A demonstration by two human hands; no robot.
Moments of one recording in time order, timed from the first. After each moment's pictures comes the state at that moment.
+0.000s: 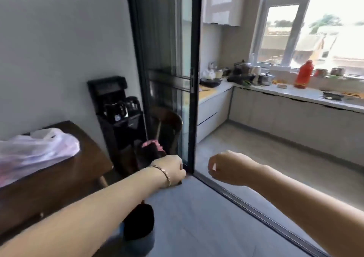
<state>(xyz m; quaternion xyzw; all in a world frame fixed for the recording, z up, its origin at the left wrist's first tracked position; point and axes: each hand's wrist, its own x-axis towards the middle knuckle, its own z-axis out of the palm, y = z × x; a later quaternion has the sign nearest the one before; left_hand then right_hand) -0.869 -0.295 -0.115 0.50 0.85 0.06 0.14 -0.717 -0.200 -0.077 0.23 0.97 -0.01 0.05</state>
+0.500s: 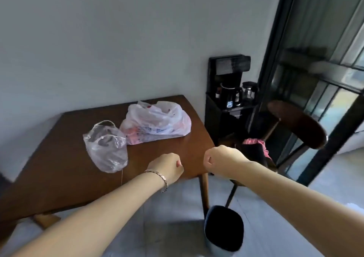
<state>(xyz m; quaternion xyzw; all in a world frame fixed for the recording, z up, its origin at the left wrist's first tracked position) -1.183 -0.523 -0.179 0.15 0.97 0.15 0.12 -1.135 -0.358 -0.146 0.00 0.99 -0.11 0.08</state>
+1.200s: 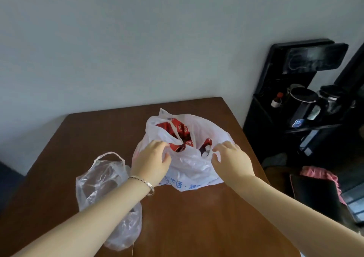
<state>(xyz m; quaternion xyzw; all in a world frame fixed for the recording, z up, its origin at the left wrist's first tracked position) -1.534 -0.607 -0.215 0.10 0.98 0.18 -0.04 -1.510 -0.406 -0.214 0.01 0.99 -0.15 -0.02</state>
